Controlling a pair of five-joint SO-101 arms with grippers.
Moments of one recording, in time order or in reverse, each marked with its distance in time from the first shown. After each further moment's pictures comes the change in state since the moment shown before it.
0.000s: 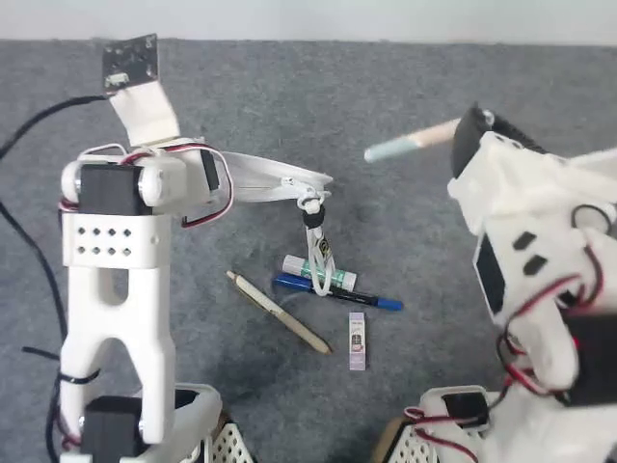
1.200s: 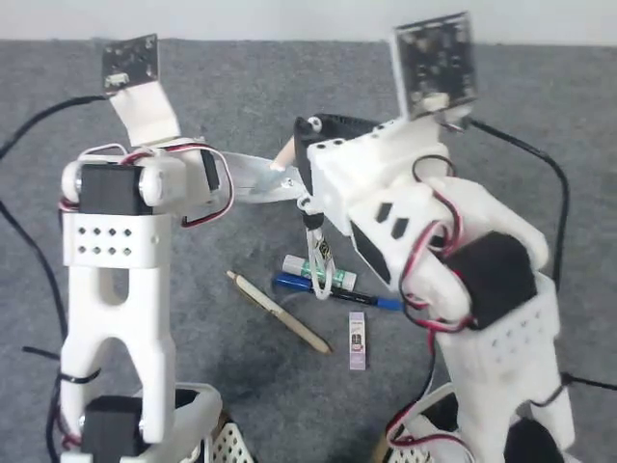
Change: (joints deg) left arm -0.2 0.0 0.0 0.0 0.0; right arm -27.1 10.6 6.2 -9.0 14.9
